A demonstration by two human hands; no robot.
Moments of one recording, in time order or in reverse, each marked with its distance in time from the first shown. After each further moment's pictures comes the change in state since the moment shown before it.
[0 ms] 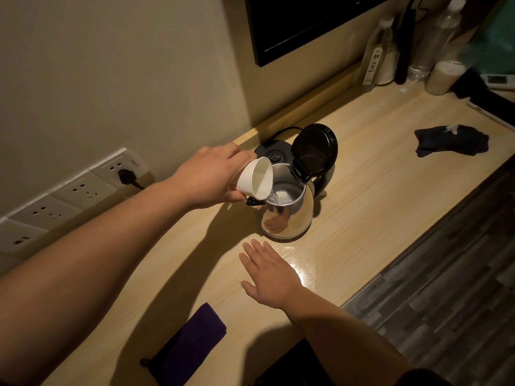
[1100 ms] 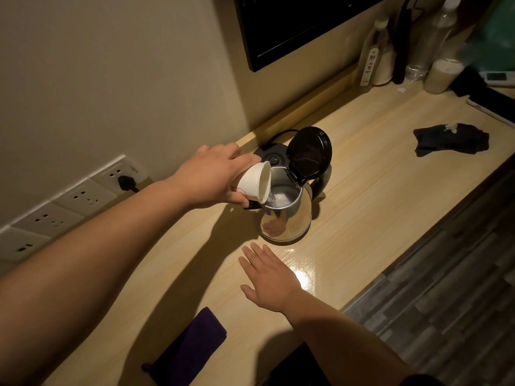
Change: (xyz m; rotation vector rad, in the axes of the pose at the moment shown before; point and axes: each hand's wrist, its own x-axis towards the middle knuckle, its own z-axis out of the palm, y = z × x) left_hand 0.011 0.005 -0.009 0.058 -0.076 0.007; right_hand -0.002 0.000 -0.006 -0.003 -0.009 -0.001
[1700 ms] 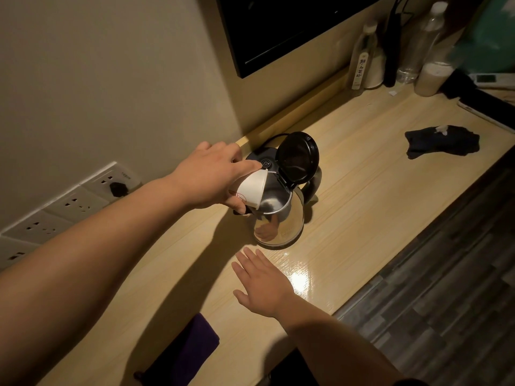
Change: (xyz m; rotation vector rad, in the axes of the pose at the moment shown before) left_hand 0.017 0.013 -0.013 0.203 -0.062 0.070; right_hand 0.000 0.002 0.004 0.034 0.032 -0.020
